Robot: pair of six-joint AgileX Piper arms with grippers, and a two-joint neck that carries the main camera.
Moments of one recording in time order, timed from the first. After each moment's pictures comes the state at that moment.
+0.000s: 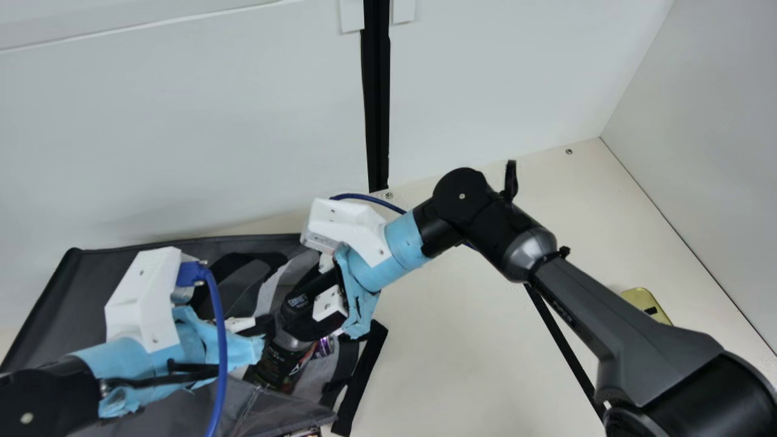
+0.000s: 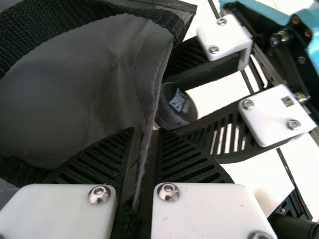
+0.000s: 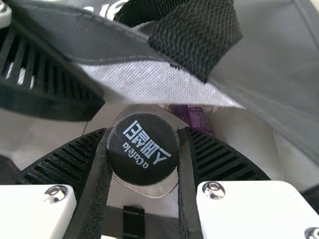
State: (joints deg) left arm -28.5 85.8 -74.4 -29.8 46.8 4.5; right arm 11.5 104.7 -86.7 57.9 69.9 -71.4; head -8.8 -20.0
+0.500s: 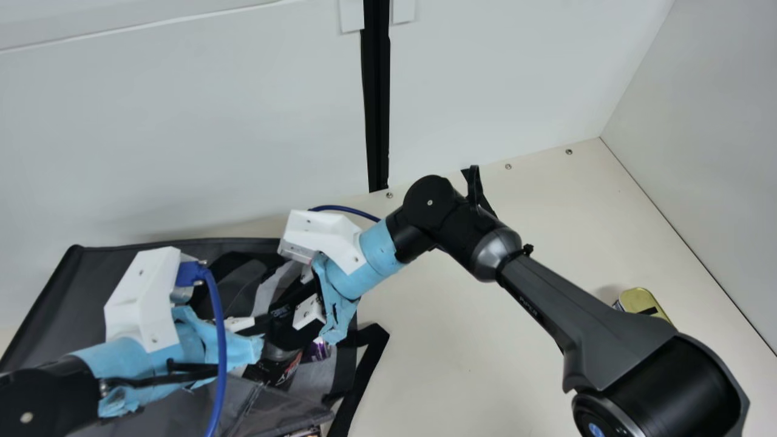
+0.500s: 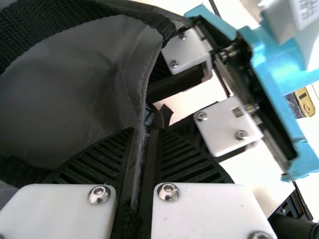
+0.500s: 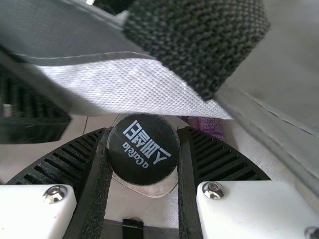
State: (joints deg) left arm -28.5 85.8 -74.4 -29.8 46.8 4.5; right arm 15.0 109.0 -89.0 56.7 68.0 -69.8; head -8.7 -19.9
